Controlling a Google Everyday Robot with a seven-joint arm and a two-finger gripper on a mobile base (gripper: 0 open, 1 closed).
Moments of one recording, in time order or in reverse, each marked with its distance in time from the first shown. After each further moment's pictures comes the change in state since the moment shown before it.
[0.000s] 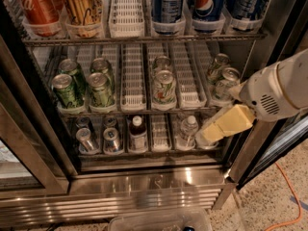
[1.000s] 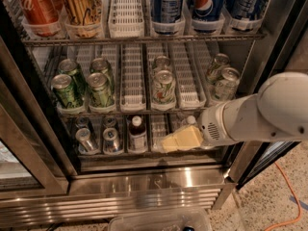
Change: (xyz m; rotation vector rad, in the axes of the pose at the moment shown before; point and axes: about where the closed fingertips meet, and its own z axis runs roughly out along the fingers) arm 0.006 0.014 0.110 0.002 -0.111 0.244
